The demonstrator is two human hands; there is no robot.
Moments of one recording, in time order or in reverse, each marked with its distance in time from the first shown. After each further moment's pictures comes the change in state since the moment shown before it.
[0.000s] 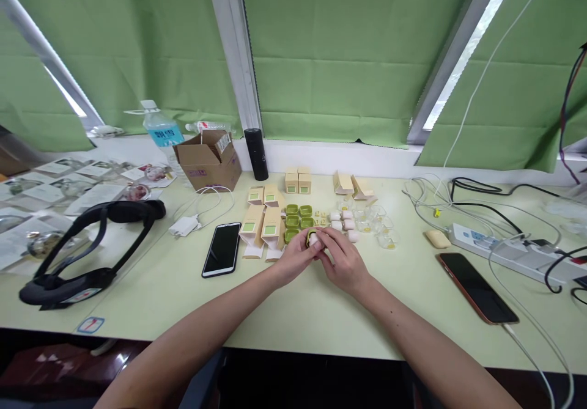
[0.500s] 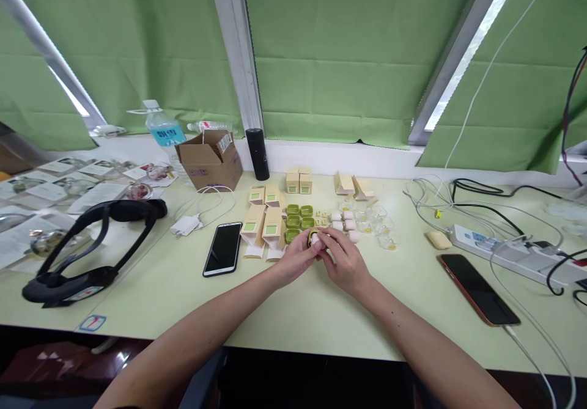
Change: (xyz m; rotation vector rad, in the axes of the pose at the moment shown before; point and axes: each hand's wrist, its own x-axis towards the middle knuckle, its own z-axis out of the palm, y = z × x) left_hand 0.002 -0.004 -0.001 -0.100 -0.046 0.013; right_hand -0.001 0.001 0.001 0.027 0.007 0.016
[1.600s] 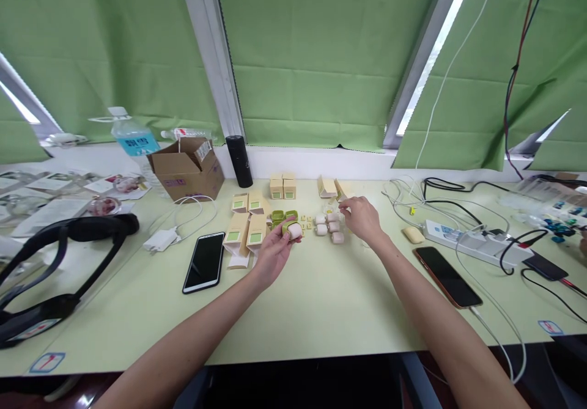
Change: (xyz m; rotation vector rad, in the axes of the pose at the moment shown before) left_hand 0.008 0.012 -0.018 -0.095 0.143 0.194; right_hand 0.043 0.111 -0.052 -0.454 -0.486 0.660
